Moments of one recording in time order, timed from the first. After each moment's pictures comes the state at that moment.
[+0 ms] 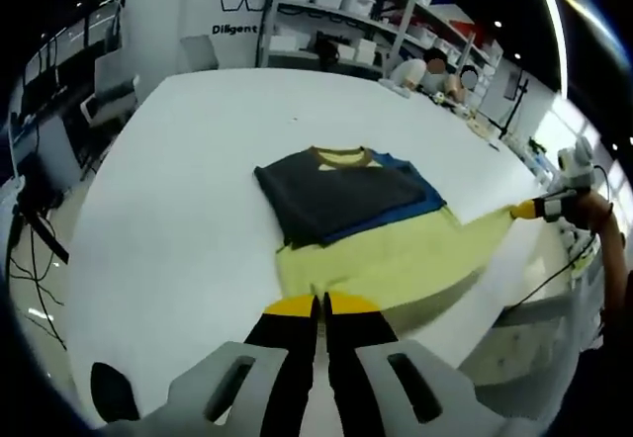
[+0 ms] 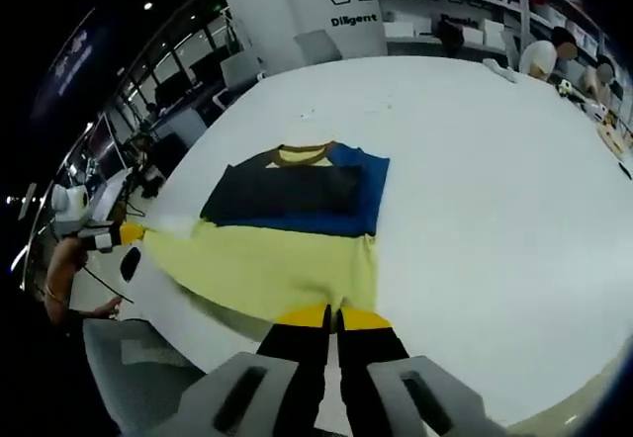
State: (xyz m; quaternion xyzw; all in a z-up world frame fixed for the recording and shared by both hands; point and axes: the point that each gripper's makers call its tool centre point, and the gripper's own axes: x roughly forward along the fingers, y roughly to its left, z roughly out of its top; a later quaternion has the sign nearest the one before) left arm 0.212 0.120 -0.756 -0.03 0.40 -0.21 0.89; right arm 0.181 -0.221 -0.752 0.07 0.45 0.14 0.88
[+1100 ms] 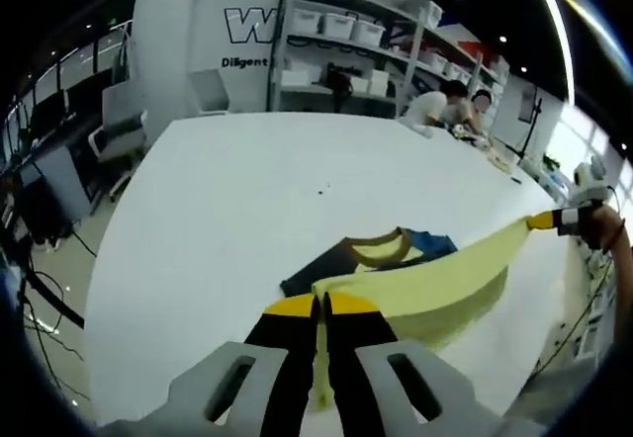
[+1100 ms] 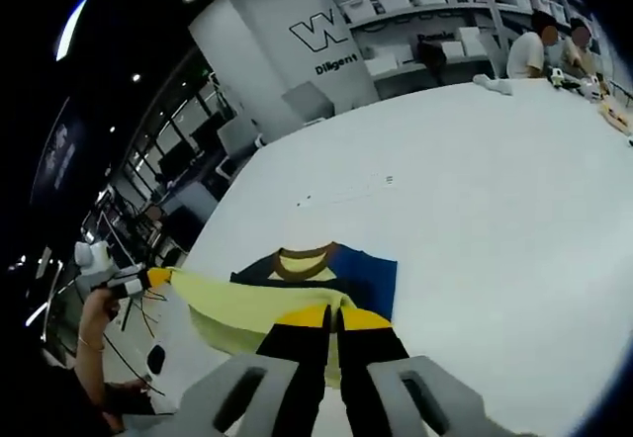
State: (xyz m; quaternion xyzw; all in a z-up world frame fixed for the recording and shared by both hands) left arm 0.365 0.110 -0.717 -0.02 0.34 -0.19 0.92; right arm 0.336 -0.248 -0.707 0.18 0.36 0.13 0.90
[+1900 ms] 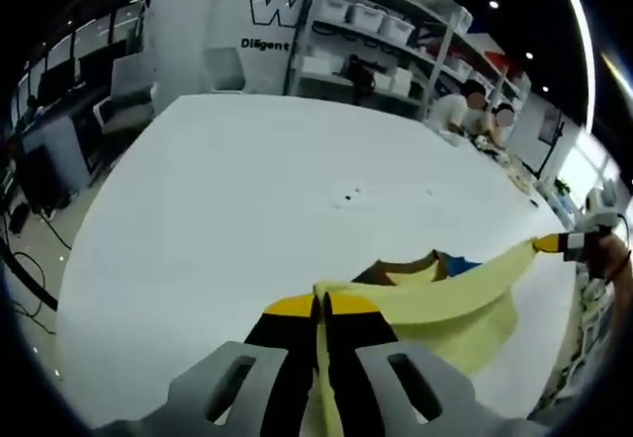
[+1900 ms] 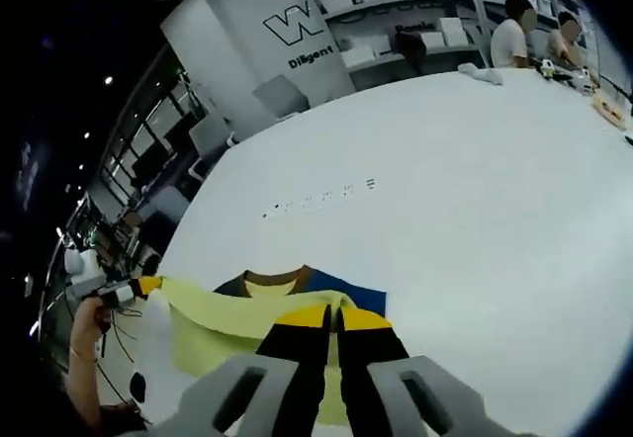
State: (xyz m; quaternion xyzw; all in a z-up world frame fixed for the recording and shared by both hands) left arm 0.450 0.114 -0.775 -0.07 0.37 -0.15 0.91; right arm 0.396 -0.234 -0.757 0.17 0.39 0.07 0.90
